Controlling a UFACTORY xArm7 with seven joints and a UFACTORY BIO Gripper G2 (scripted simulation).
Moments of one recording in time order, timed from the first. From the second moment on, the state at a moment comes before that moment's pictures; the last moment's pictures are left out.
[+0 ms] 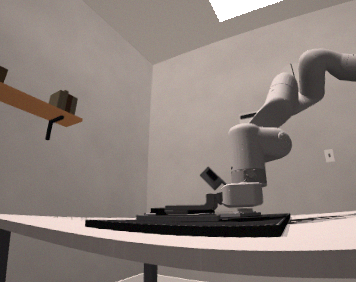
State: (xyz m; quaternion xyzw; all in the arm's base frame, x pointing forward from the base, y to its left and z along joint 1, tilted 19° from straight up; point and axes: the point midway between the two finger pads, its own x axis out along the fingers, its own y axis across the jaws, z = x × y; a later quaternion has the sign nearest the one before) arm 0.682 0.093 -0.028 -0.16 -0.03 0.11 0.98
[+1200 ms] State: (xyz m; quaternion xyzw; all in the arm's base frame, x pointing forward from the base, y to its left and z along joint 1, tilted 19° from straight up) arm 0.682 0.094 -0.025 -0.16 -0.03 0.11 0.98
